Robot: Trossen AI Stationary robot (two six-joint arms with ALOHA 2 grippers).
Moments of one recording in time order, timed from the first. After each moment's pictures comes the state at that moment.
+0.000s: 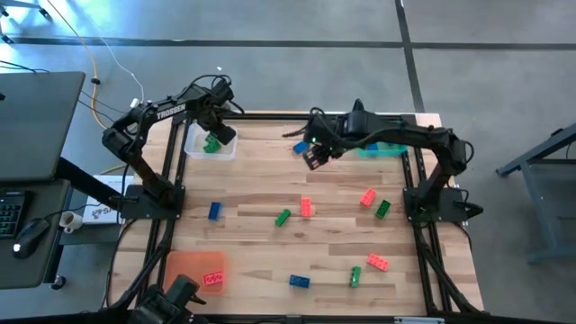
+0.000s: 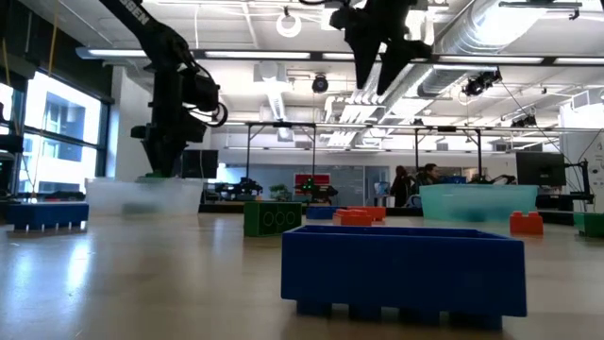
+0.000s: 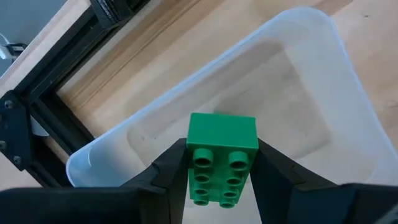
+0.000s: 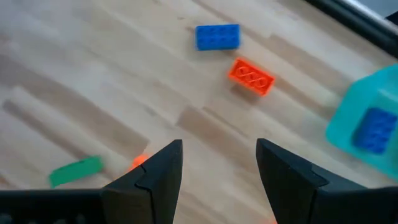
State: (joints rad) left arm 1.05 1.64 1.16 -1.01 -0.14 0.03; right arm -0.16 1.74 1.77 -1.29 0.23 0.78
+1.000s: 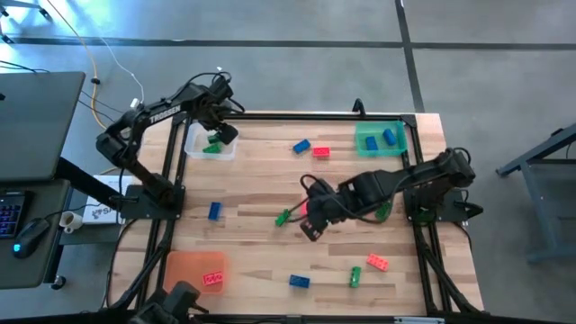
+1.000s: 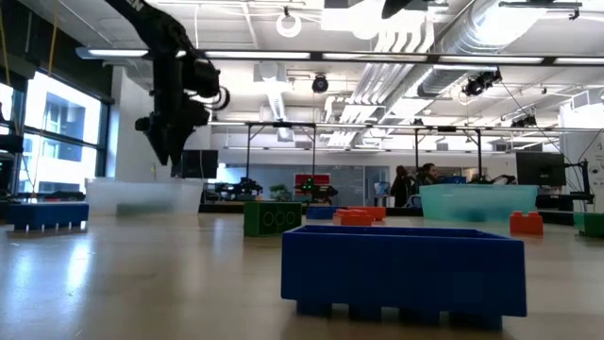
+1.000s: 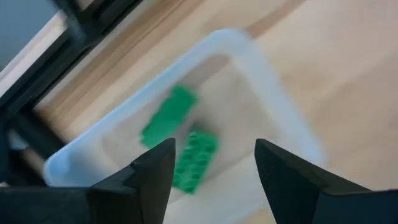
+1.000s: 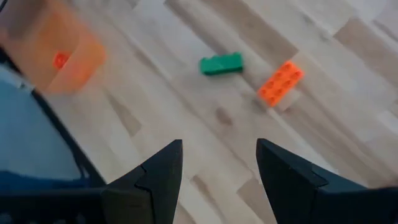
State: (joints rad) left arm 1.01 1.57 1.19 -1.05 -0.04 0.03; right arm 0.32 1.74 1.77 -1.15 0.17 1.08
